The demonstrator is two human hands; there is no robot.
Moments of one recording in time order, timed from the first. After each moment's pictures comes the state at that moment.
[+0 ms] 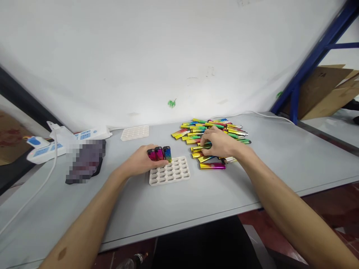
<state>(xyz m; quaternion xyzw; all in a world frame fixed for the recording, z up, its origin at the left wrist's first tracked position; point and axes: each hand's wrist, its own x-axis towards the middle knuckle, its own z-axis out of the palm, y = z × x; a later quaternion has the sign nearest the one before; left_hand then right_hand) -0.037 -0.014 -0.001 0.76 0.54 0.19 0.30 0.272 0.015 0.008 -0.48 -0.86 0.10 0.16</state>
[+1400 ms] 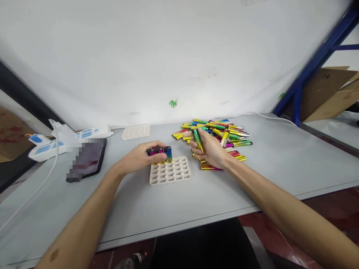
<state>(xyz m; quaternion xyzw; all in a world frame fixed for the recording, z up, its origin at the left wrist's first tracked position) -0.041 -0.017 0.018 0.77 0.49 0.21 0.36 0.218 -0.011 0.000 -0.32 -0.48 0.68 0.45</state>
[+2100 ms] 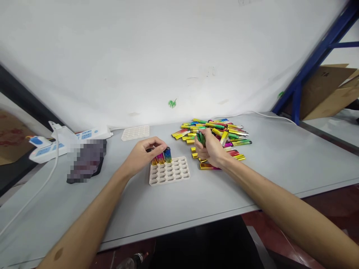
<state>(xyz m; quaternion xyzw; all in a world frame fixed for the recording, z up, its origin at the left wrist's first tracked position) -0.027 -0.019 0.009 0.71 0.49 0.36 0.35 0.215 -0.012 0.006 -0.40 -0.46 0.65 0.45</state>
